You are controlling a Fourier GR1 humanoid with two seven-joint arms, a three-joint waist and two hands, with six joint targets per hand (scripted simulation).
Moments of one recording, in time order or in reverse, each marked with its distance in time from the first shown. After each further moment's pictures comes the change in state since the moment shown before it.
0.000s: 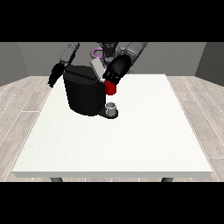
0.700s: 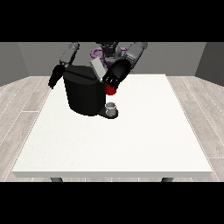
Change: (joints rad) left arm 0.005 0.011 -0.001 0.006 -0.040 0.078 -0.061; right arm -0.013 0.011 0.007 -0.016 0.011 -0.021 0.011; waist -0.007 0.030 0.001
